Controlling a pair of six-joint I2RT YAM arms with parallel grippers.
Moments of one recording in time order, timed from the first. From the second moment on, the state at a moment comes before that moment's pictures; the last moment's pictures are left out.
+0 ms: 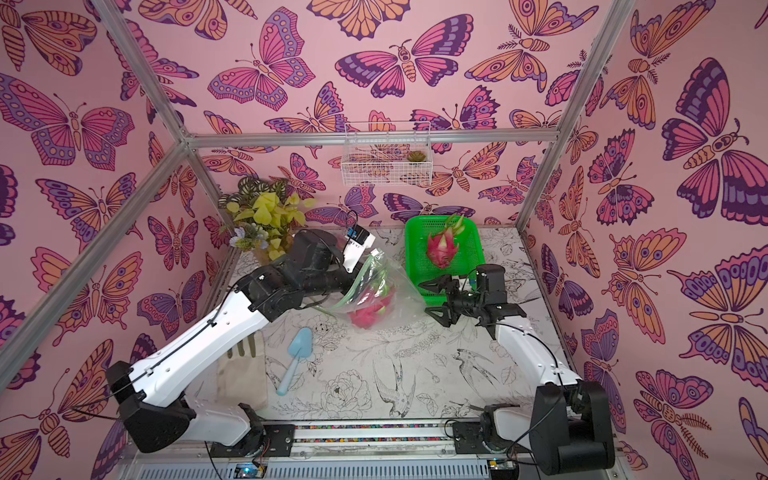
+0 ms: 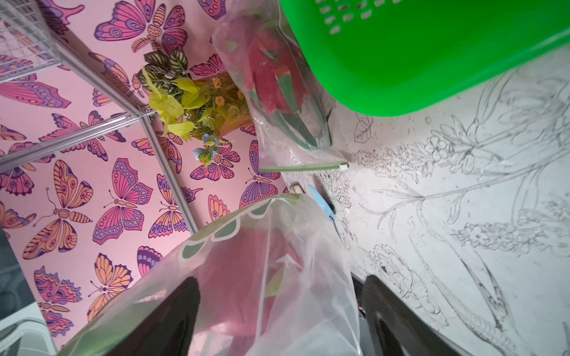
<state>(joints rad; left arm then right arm) -0.79 1.42 1.53 -0.66 0.15 -0.14 0.11 1.26 0.75 -0.17 -0.93 1.34</state>
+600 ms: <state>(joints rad) -0.79 1.44 1.52 -0.66 0.13 -0.14 0.17 1.30 0.73 0.01 -0.94 1.57</state>
